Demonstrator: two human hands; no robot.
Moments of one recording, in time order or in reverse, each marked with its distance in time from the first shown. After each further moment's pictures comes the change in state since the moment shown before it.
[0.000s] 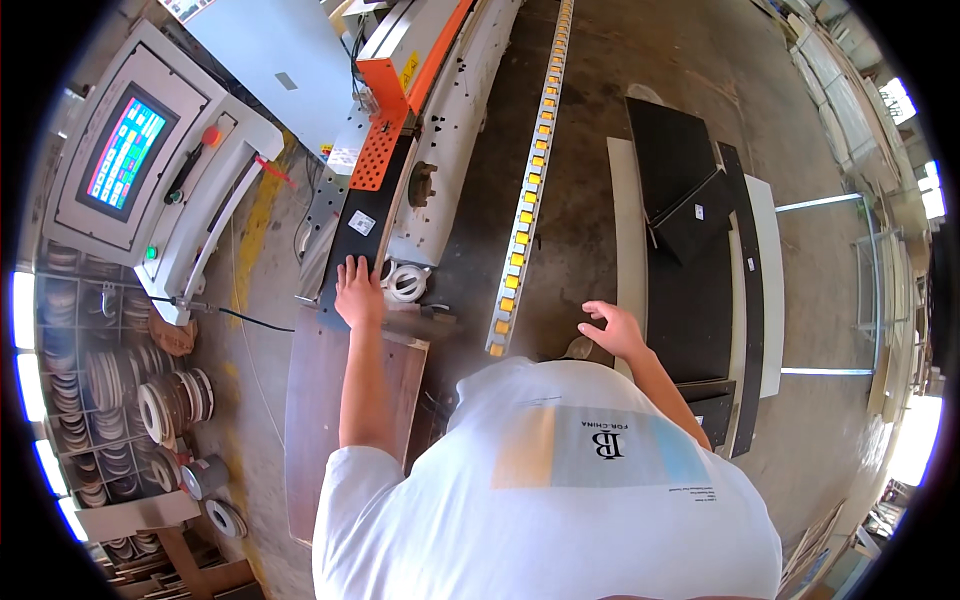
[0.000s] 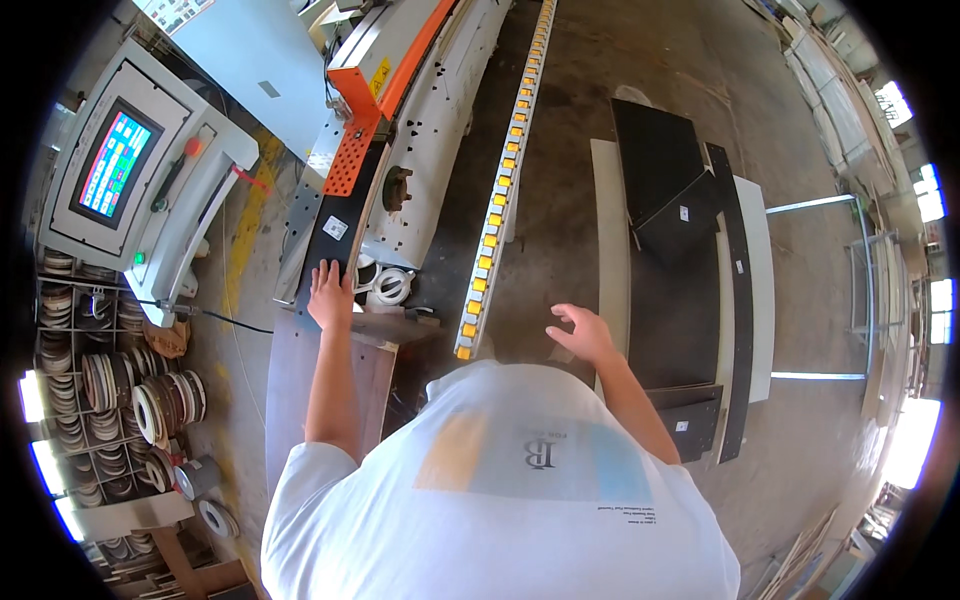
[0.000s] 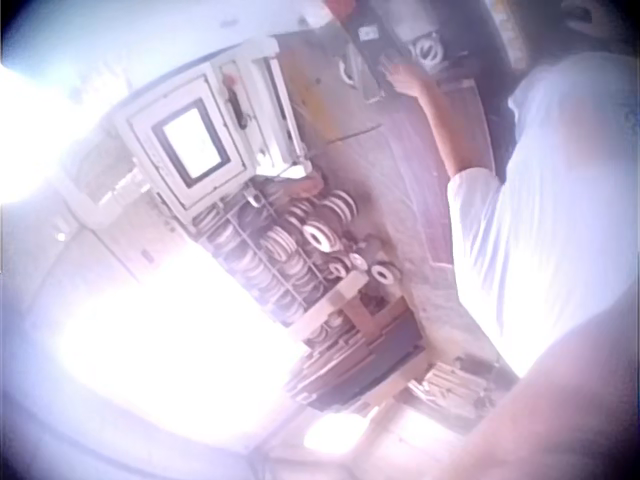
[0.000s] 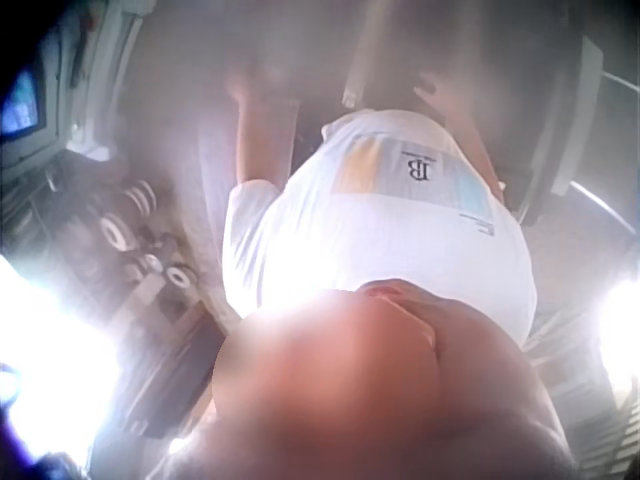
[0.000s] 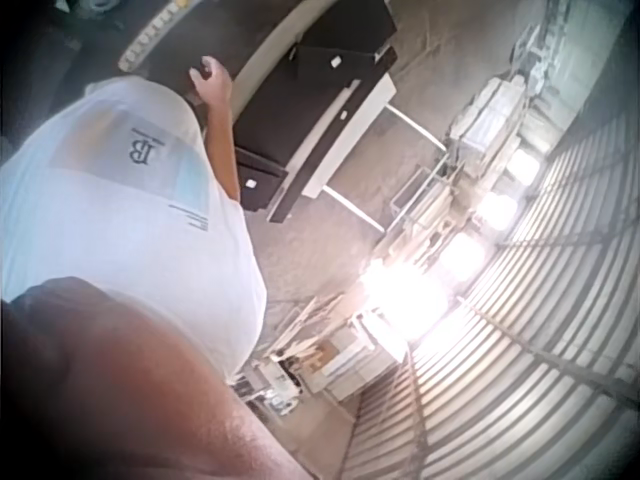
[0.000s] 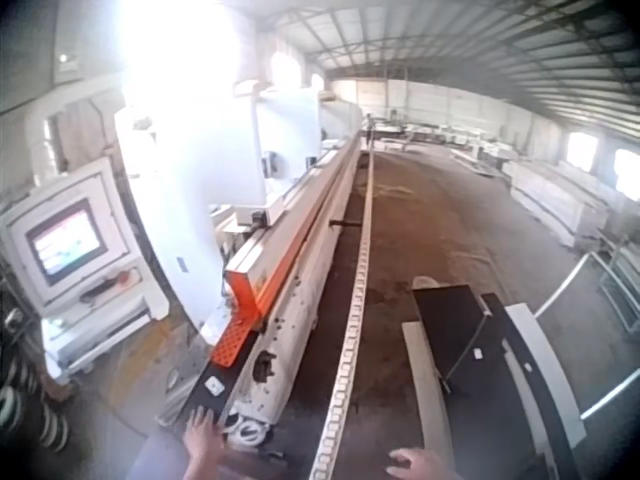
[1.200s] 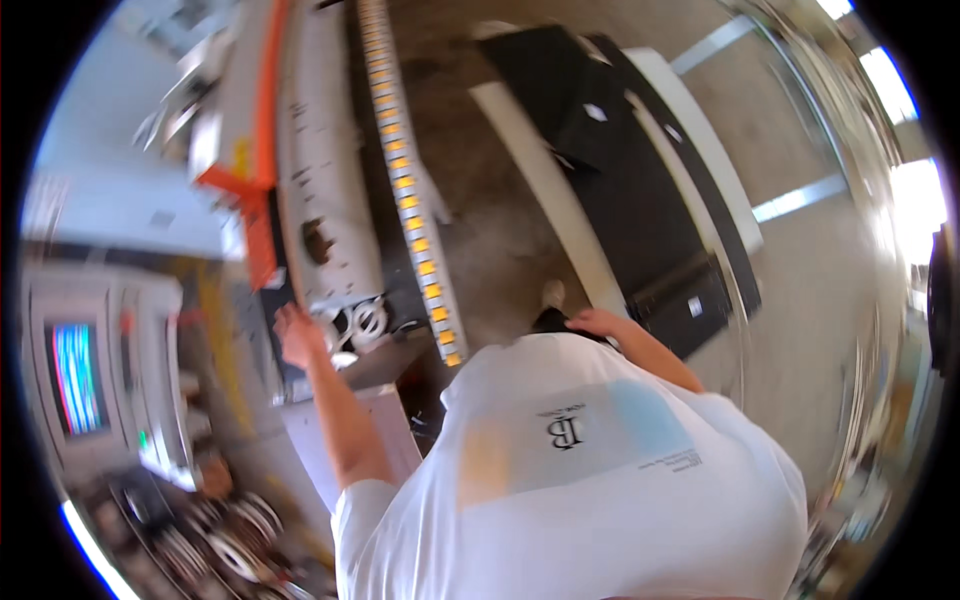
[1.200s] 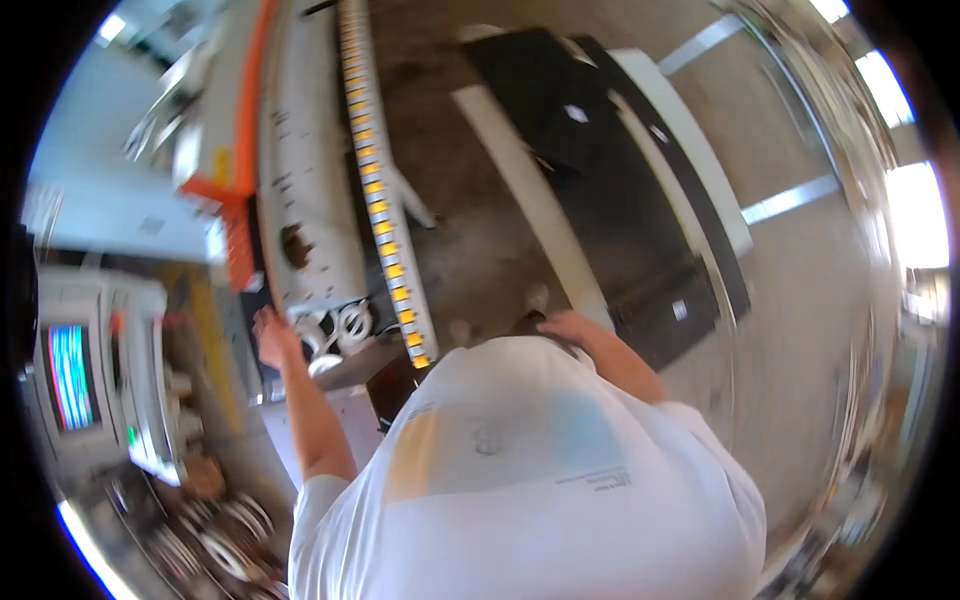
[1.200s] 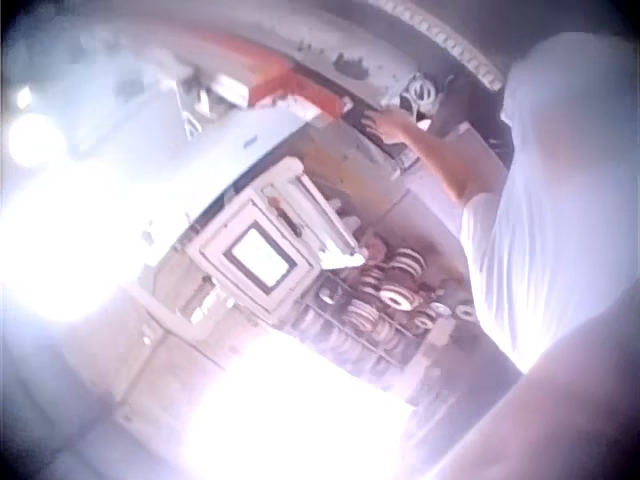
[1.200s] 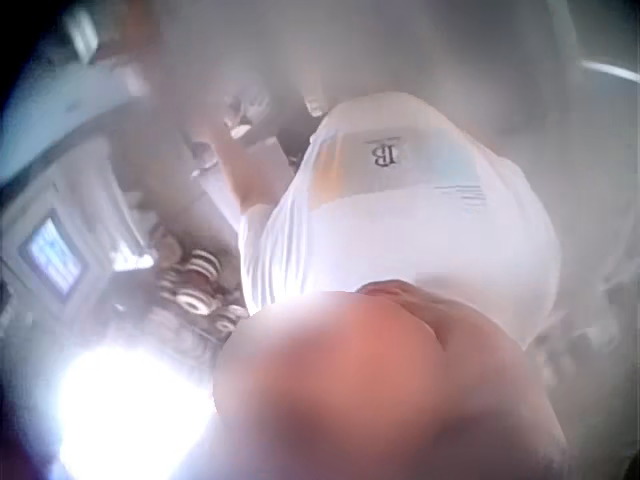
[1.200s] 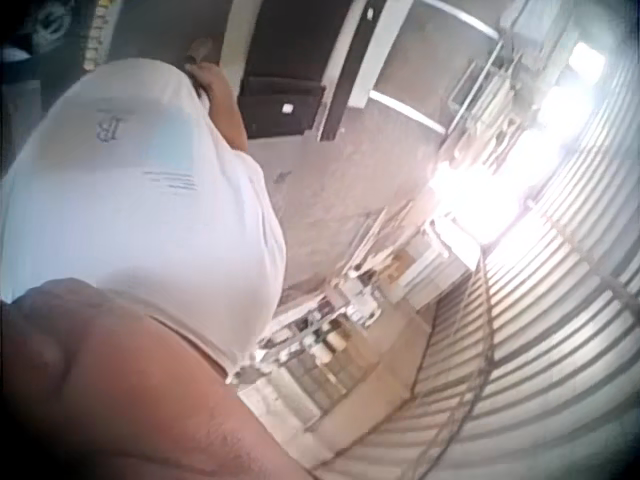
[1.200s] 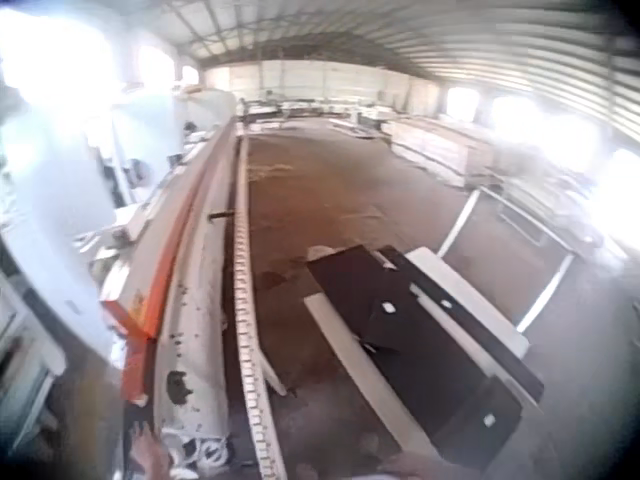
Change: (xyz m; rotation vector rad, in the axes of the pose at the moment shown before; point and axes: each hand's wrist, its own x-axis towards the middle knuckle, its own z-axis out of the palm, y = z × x) left_hand 0.076 0.069 -0.015 0.215 -0.210 0.089; right_hand -0.120 0.172 0.086 0.122 -0.402 0.617
